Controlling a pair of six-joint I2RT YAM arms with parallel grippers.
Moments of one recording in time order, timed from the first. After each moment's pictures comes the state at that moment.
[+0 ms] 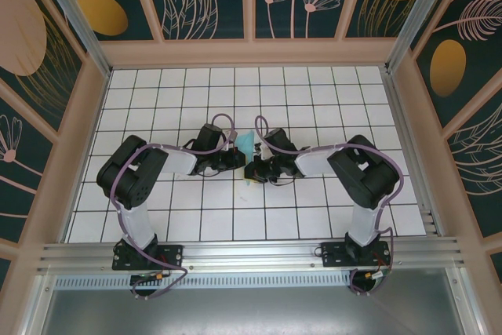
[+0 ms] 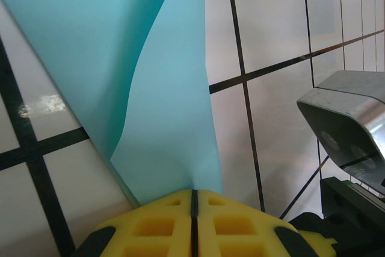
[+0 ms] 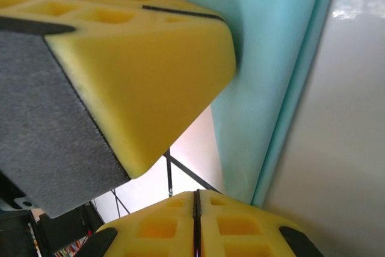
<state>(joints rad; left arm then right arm) -0.53 1.86 0.78 0.25 0.54 -0.68 0.71 1.84 0.83 0.09 -0.63 0.86</state>
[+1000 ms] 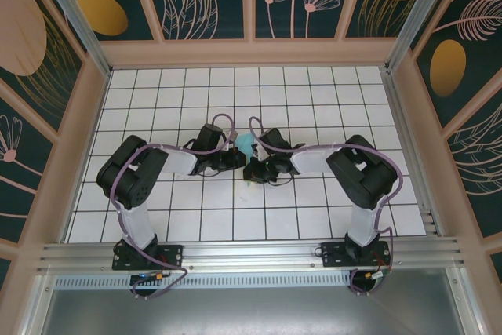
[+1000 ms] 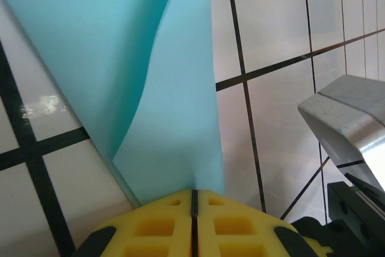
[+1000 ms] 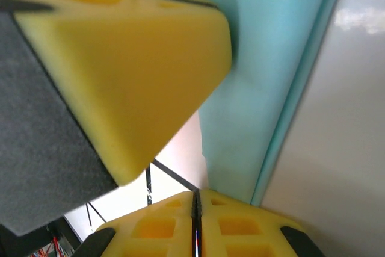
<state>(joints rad) -0.54 1.86 0.78 0.25 0.53 -0.67 0.75 1.84 0.90 -0.07 -0.54 0.78</state>
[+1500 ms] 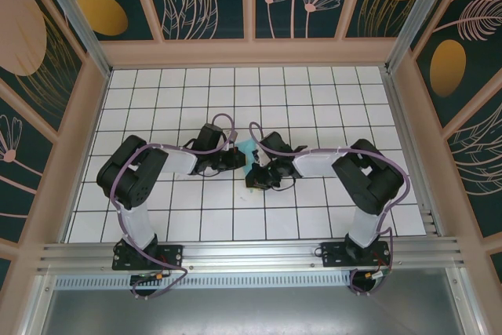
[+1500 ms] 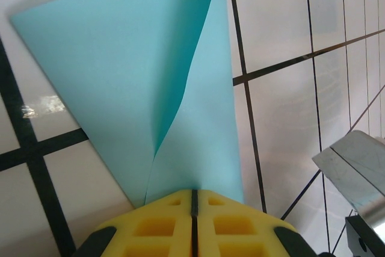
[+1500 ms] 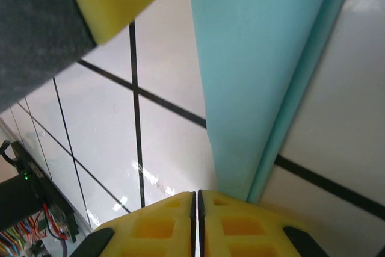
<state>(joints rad) -0.54 1.86 0.79 0.24 0.53 -0.67 0.77 1.77 0.87 -0.19 -0.57 0.73</state>
